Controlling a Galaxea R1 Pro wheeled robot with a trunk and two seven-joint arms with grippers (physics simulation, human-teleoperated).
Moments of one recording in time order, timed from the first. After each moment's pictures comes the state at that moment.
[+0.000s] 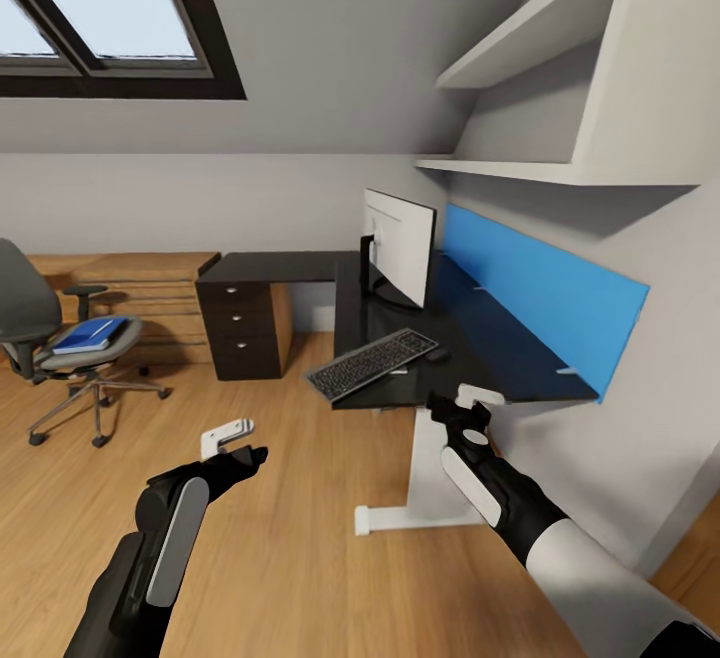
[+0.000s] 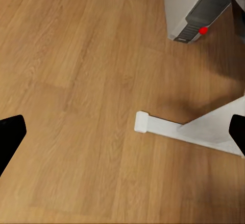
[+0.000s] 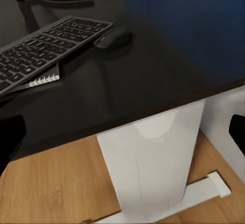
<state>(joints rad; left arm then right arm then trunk) -0.36 -0.07 0.06 -1.50 0.43 0.86 0.35 -0.75 -0.06 0.56 -0.85 -0.66 0.06 -0.59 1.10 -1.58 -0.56</state>
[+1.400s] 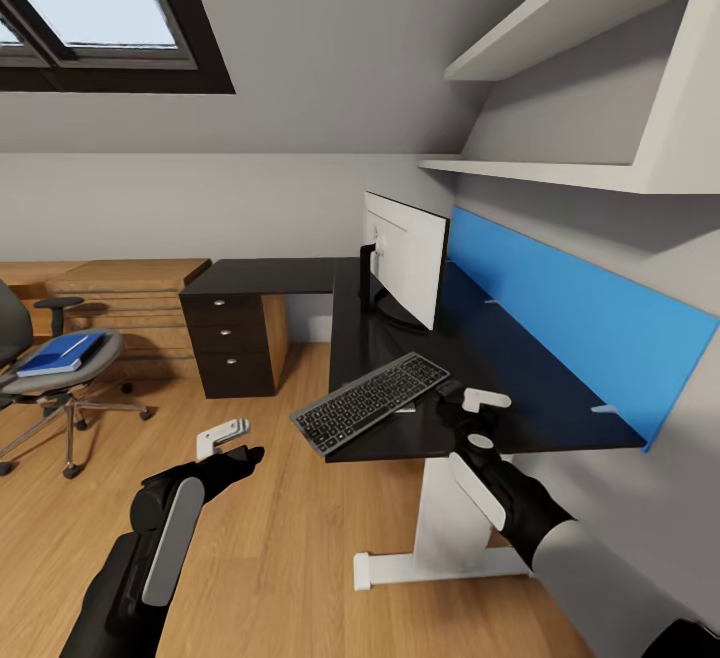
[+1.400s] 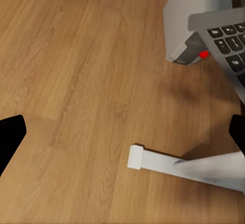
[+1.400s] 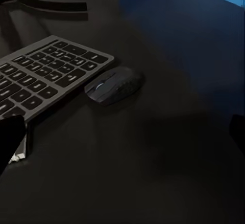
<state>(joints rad) -0.36 -0.07 0.07 -1.50 0.43 0.86 0.35 -0.75 -0.08 0.56 -0.81 -0.59 0.06 -0.58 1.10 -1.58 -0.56</state>
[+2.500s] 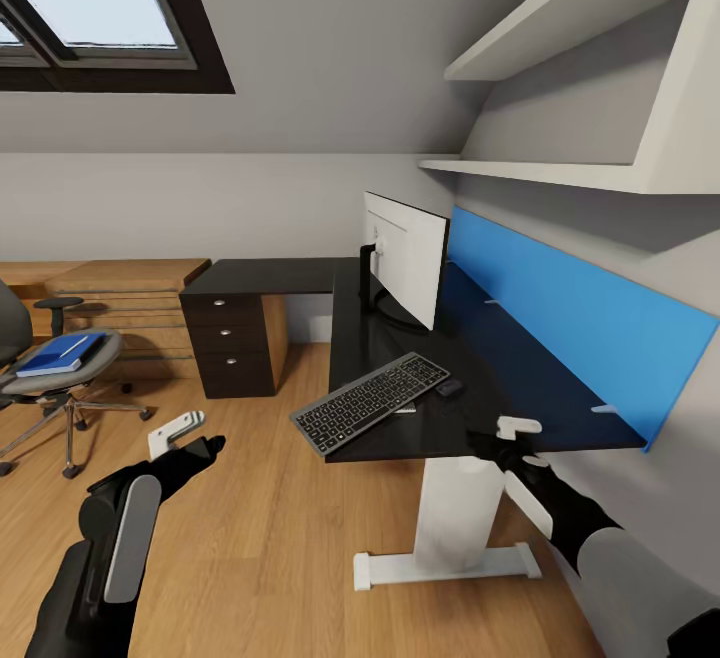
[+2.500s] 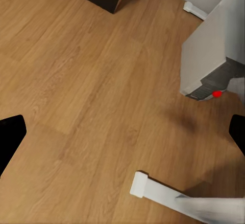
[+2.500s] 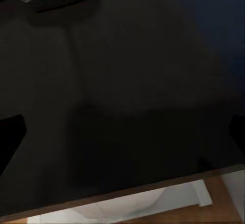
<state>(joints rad) -0.36 -0.07 0.25 -1.58 0.43 0.87 0.35 -0.76 -0.19 0.47 -0.56 -0.59 0.09 -0.19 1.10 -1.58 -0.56</state>
